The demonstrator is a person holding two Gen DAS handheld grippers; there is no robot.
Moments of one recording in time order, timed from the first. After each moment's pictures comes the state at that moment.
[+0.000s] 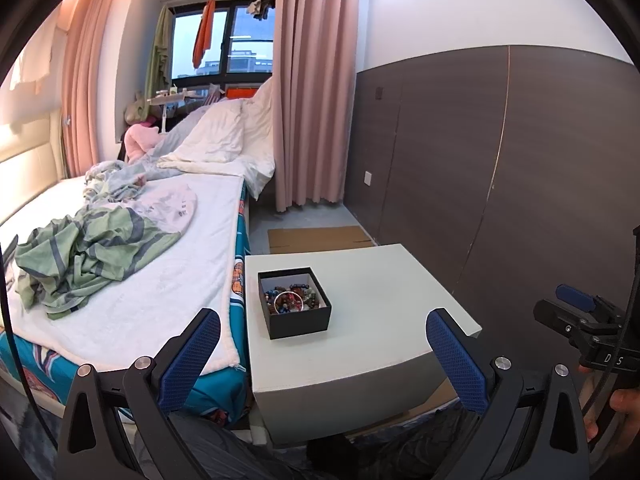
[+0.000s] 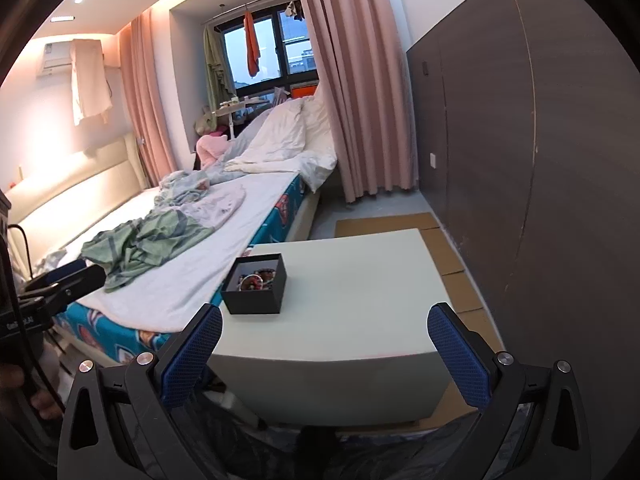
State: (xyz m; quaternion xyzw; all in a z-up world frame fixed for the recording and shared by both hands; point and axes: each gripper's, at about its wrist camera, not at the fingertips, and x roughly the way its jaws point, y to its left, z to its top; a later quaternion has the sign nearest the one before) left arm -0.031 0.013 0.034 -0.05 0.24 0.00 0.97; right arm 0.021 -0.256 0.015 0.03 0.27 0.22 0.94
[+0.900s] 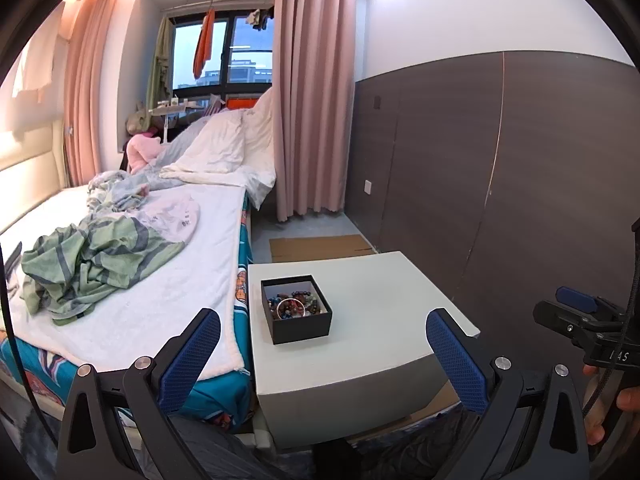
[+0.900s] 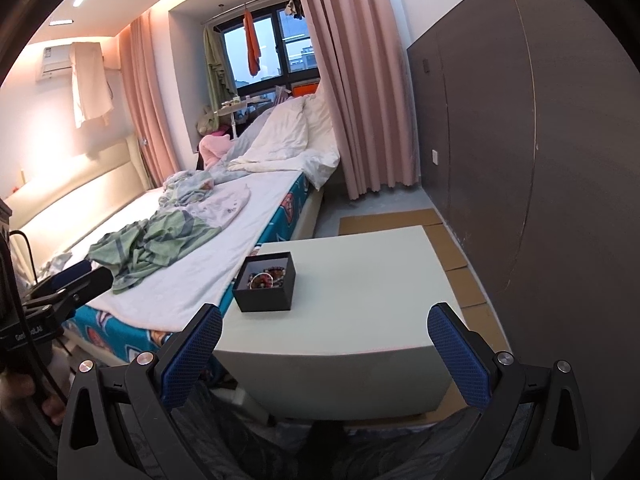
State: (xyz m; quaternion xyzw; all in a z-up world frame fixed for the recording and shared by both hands) left arm -0.044 0.007 0.039 -0.04 0.22 0.01 0.97; right arm 0.007 -0.252 0.025 0.04 0.28 0.22 0.93
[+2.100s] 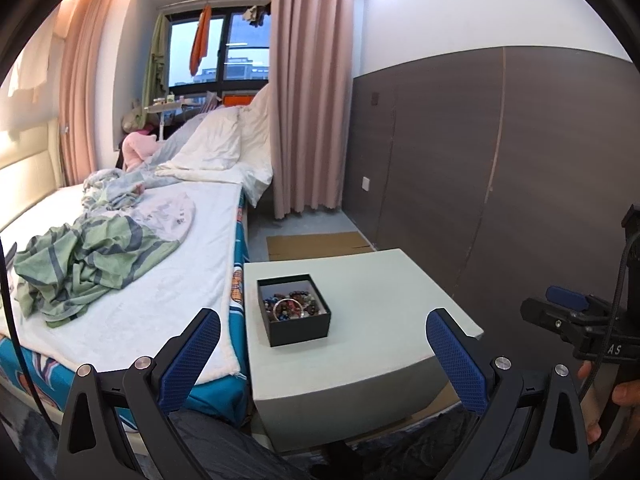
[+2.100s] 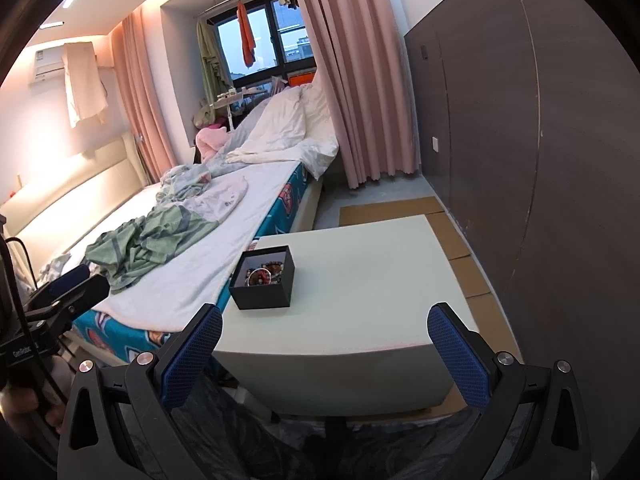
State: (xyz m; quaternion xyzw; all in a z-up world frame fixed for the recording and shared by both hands) left arm -0.026 0.017 0.033 -0.04 0.23 0.00 0.97; right arm 0.029 -0.243 0.016 0.04 0.31 0.22 0.92
